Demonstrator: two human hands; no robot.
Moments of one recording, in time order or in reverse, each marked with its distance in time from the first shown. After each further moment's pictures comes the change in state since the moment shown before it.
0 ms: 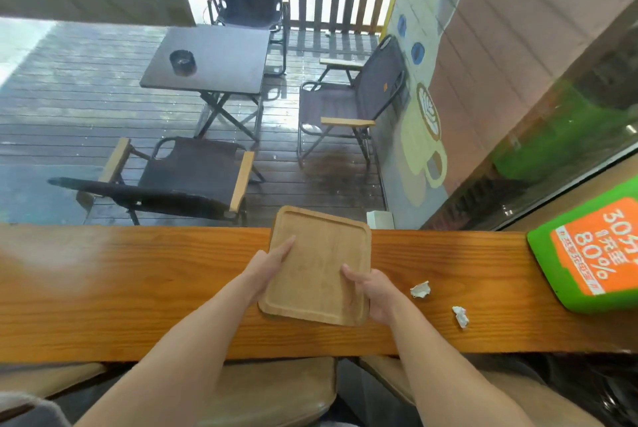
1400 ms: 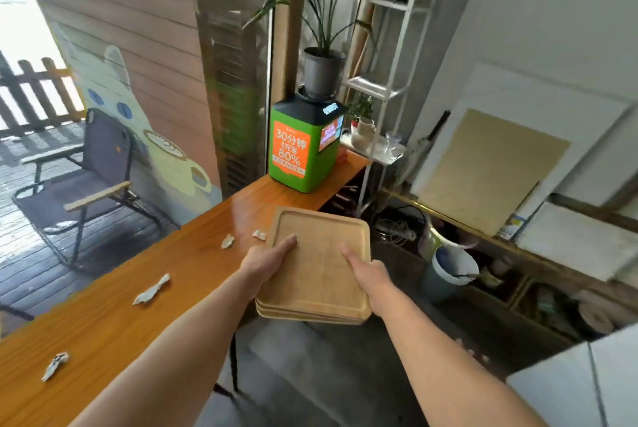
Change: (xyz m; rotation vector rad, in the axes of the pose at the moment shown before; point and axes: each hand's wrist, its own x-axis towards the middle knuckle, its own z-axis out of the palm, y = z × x) left_hand -0.226 -0.121 0.218 0.752 -0.549 0.308; right_hand -0.317 0.272 -0.094 0.536 0.970 -0.343
